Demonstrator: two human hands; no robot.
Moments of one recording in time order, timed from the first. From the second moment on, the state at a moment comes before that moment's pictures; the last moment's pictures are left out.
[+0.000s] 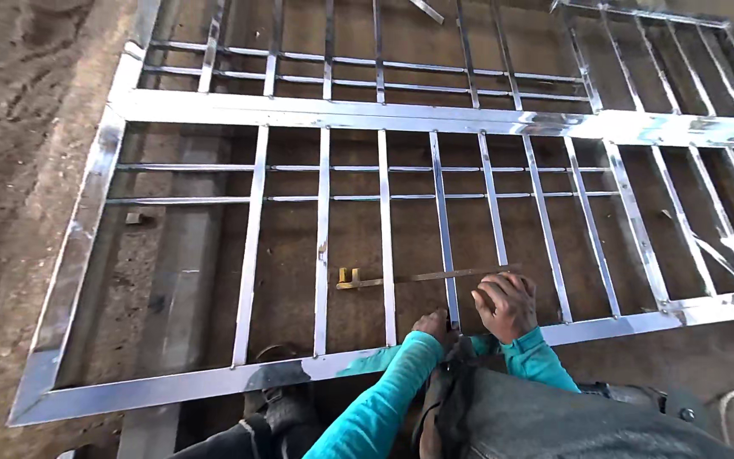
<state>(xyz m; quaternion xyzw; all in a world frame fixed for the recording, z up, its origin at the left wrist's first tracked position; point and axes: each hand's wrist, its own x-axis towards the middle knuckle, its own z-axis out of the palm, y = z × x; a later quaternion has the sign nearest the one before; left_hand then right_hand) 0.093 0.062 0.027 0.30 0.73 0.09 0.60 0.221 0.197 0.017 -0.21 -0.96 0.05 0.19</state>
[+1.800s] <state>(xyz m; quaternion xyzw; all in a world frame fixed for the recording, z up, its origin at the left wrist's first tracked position) 0.066 0.131 -0.008 -0.14 0.57 0.54 0.60 0.353 0.145 0.065 -0.38 -0.66 0.62 0.17</state>
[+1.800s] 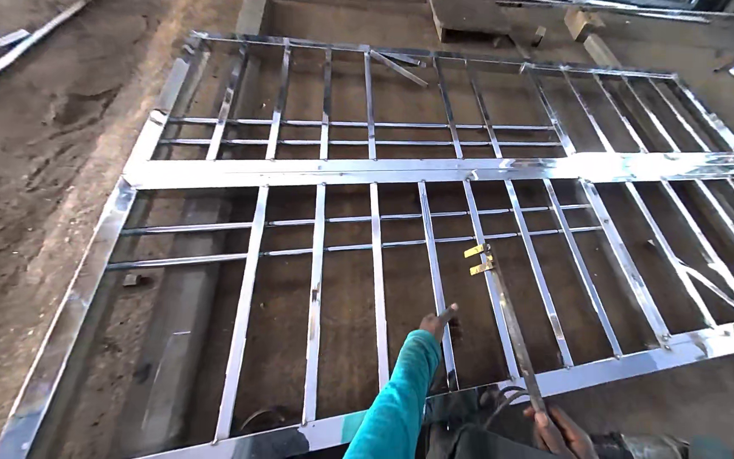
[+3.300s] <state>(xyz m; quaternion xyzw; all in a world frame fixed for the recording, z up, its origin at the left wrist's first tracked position) 0.080 0.071 0.000 0.26 0.69 0.19 0.65 0.248 0.189 0.116 -0.44 -0.63 0.64 0.00</state>
